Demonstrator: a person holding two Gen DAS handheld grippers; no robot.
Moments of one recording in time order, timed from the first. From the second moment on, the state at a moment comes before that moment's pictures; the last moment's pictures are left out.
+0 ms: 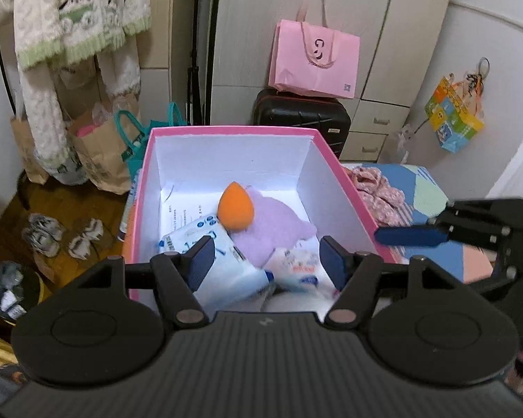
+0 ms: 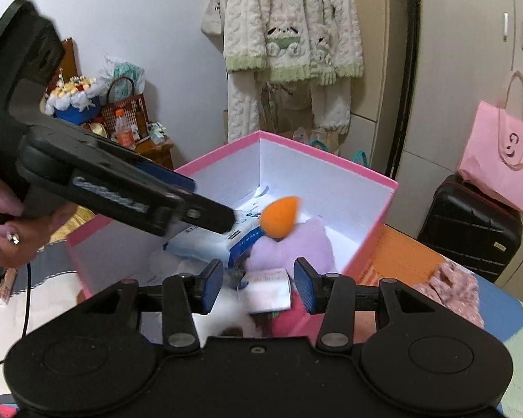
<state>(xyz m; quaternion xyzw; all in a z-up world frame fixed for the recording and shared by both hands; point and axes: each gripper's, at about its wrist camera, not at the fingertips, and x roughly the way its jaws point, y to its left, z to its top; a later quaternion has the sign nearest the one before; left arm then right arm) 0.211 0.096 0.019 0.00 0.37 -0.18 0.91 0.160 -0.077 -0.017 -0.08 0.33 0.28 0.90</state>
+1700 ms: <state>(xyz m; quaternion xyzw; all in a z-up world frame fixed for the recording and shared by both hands) 0.134 -0.117 0.001 0.13 0.26 -0.22 0.93 0.126 -0.311 -0.018 -0.01 0.22 0.22 0.95</state>
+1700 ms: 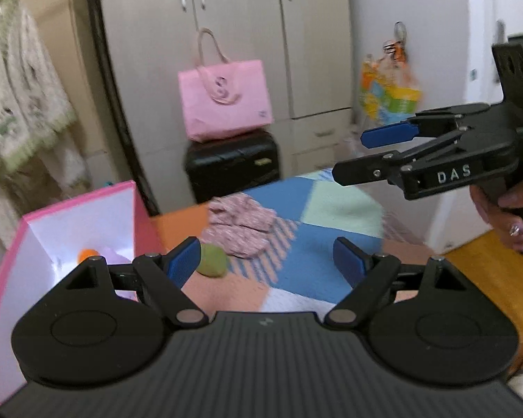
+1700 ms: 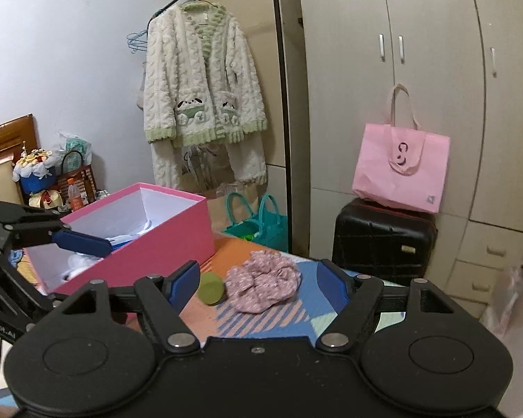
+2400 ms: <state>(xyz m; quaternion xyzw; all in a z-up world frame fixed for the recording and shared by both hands) 0.221 -0.145 -0.085 0.12 0.28 -0.07 0.95 0.279 -0.296 -0.101 0.02 0.32 0.32 0.89</state>
